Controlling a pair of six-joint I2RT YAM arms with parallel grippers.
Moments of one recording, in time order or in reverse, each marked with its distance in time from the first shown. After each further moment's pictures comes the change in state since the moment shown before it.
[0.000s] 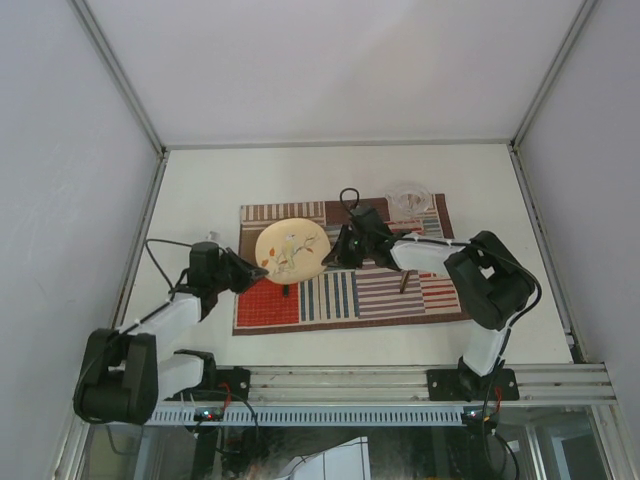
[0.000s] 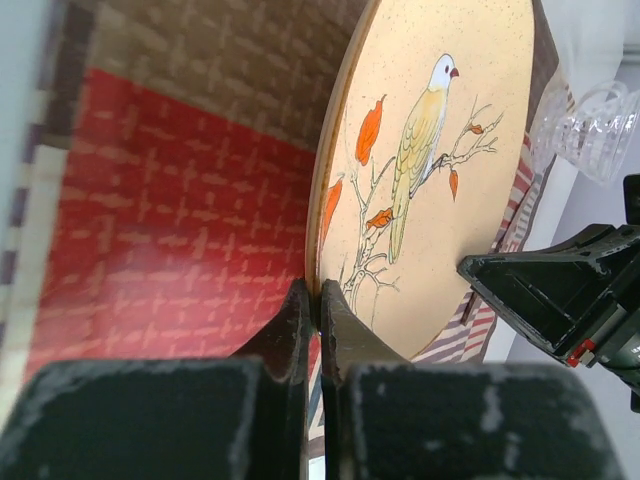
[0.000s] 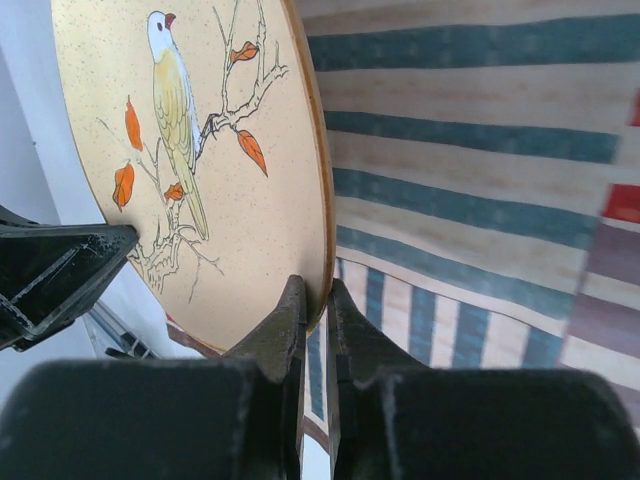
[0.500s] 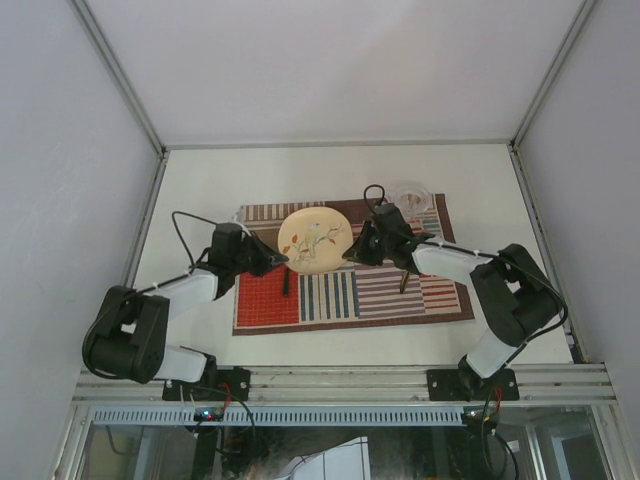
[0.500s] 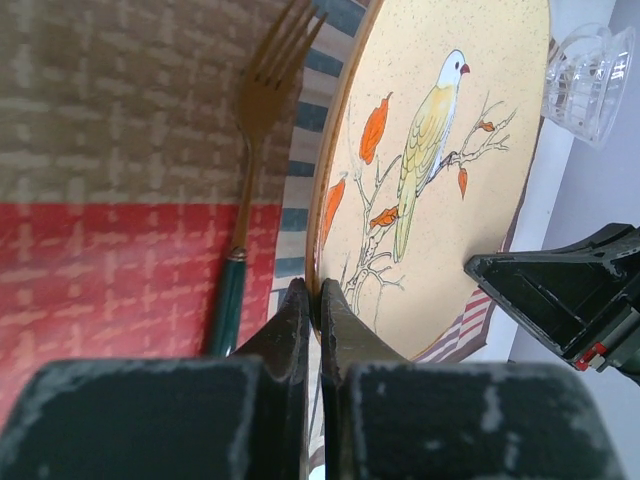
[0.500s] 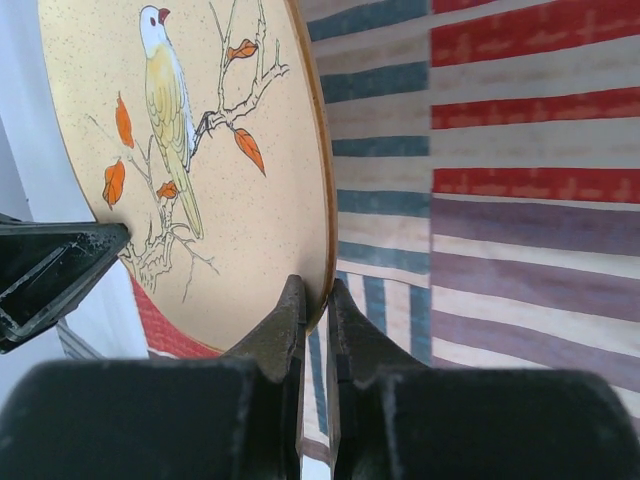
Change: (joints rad) left arm -0.157 0.243 0.174 0.098 -0.006 0.014; right arm -0.082 -0.161 -0.127 -0.022 0.083 -0.022
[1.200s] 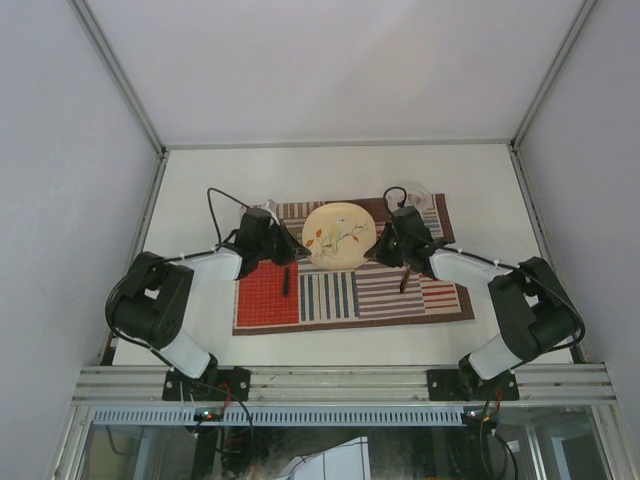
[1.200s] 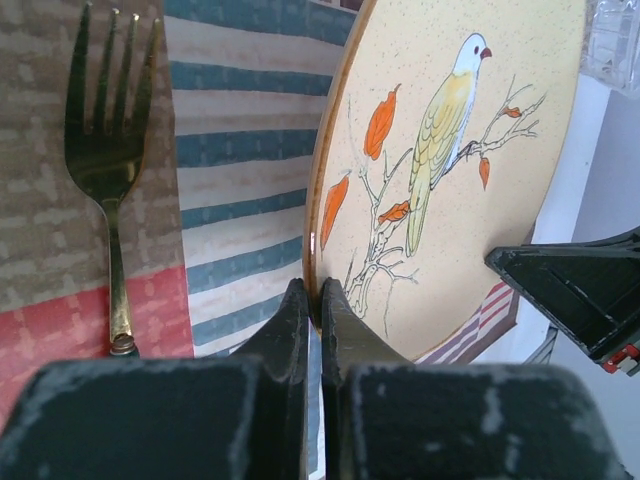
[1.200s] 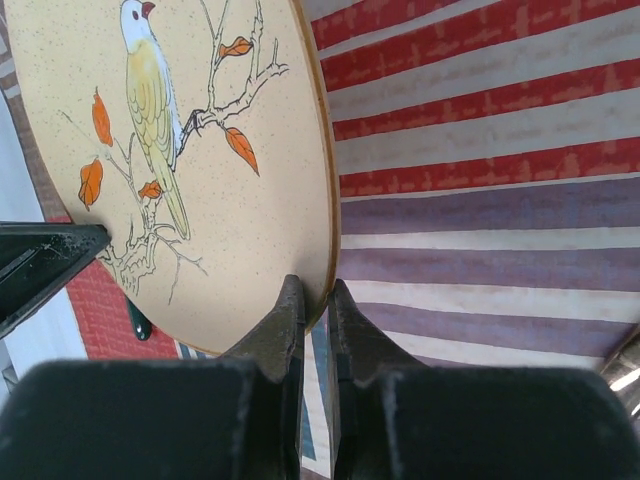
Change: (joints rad) left arm -0.140 0.238 0.209 0.000 -0.005 0.065; right arm -0.094 -0.116 -0.105 -0.043 0.086 -0.064
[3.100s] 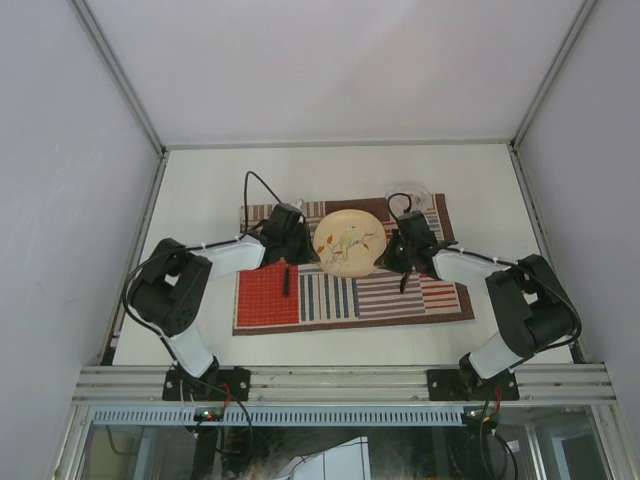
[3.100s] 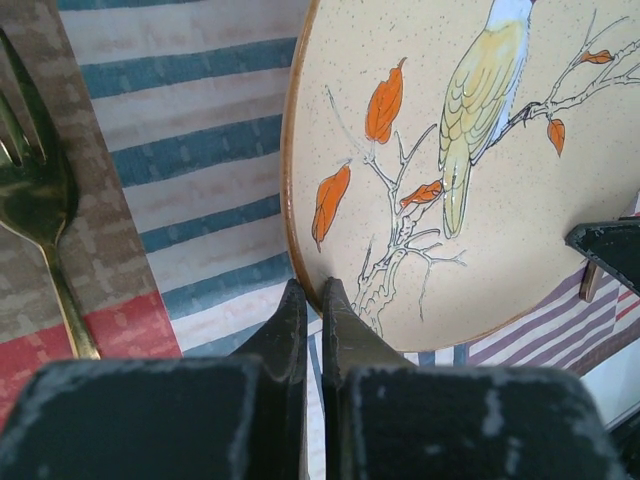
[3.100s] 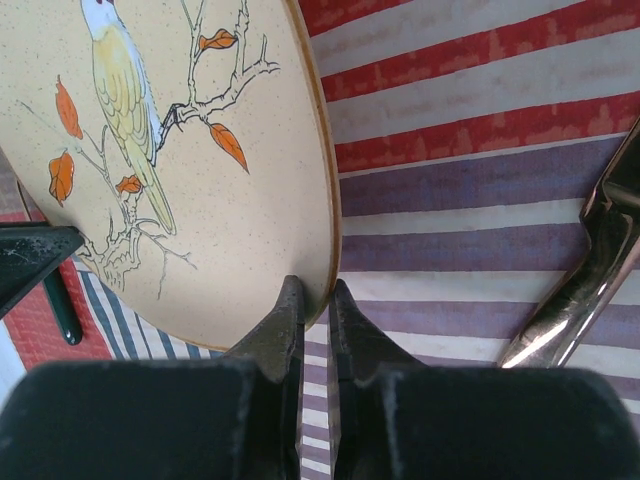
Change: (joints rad) left arm -0.150 0.126 0.211 -0.261 -0.172 0.235; right arm -0.047 0.011 -0.040 -0.041 0.003 -0.066
